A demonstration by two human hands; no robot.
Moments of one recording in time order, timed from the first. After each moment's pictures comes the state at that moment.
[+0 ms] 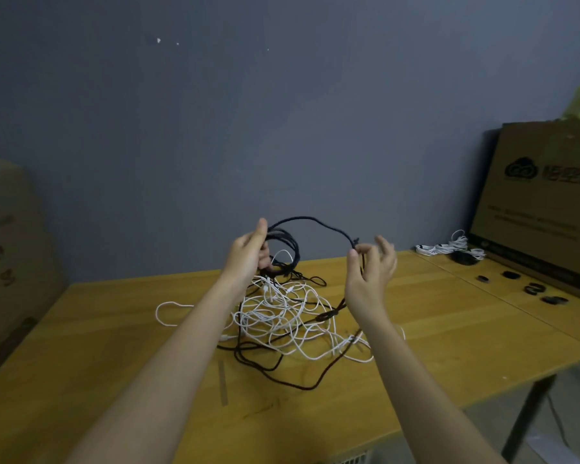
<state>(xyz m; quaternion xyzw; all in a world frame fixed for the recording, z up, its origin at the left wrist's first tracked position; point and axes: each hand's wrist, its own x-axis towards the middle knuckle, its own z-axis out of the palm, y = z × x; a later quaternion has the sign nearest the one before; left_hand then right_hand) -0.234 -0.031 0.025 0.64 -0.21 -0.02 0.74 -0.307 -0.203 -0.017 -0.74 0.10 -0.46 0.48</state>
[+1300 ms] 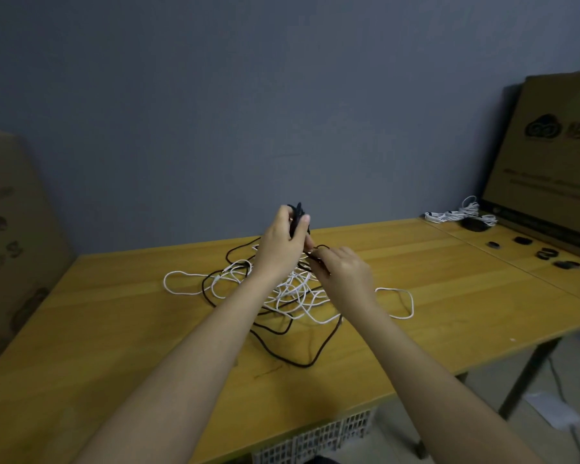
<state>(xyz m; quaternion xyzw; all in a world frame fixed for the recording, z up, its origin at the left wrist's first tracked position) -0.250 -0.064 -0.009 0.77 -0.31 0.13 0.54 -0.300 -0.185 -0.060 -0.86 -0.05 -0.51 0.05</state>
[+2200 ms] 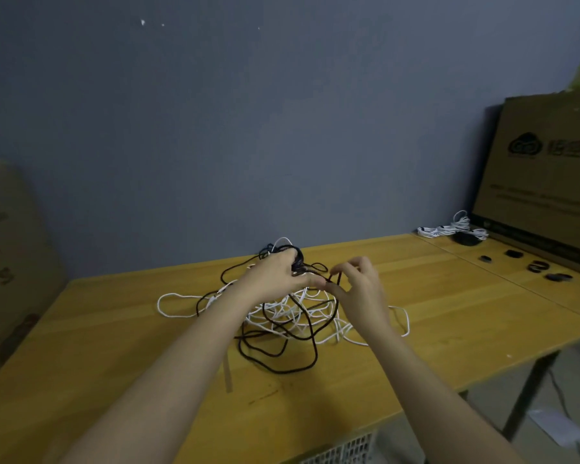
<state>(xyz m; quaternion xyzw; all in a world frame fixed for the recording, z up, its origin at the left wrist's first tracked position) -0.235 -0.054 -0.003 0.89 -0.36 0.01 0.28 -0.308 -0.219 -0.064 -0.88 0.07 -0.42 0.22</state>
